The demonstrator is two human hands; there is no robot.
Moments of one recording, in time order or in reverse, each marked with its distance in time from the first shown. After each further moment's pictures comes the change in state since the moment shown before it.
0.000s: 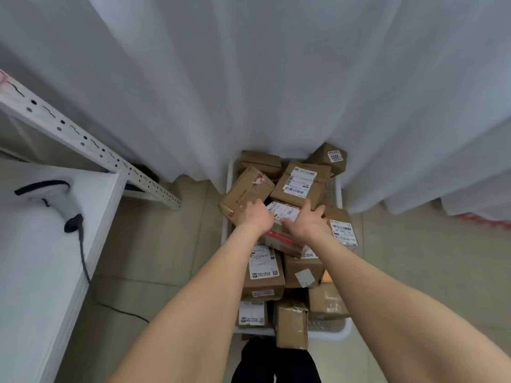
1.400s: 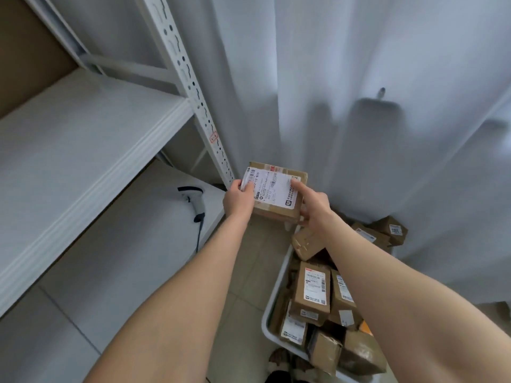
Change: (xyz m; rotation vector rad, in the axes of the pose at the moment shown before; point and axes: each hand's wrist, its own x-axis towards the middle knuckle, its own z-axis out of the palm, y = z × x) left_hand -0.203 -0.081 -0.239 -0.893 0.746 -0.195; right_hand -0.210 -0.182 -0.102 1.007 -0.343 -0.251
